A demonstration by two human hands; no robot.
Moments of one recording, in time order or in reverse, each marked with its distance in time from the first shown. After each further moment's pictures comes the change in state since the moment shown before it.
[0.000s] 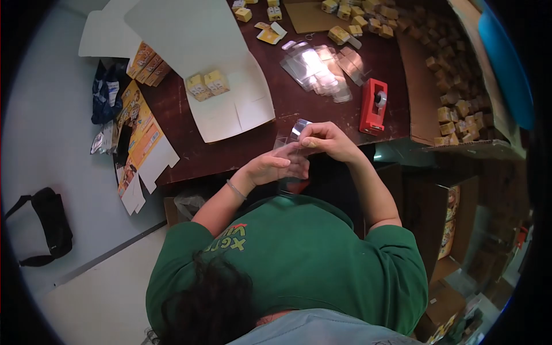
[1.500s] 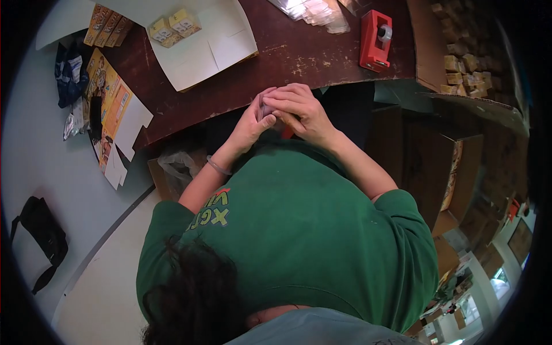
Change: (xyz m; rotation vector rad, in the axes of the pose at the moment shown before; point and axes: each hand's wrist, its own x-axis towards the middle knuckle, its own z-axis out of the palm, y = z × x) left_hand -0.032 -0.049 0.011 0.409 0.466 0.246; right_hand -0.017 0.072 0.058 -0.993 0.320 -0.608
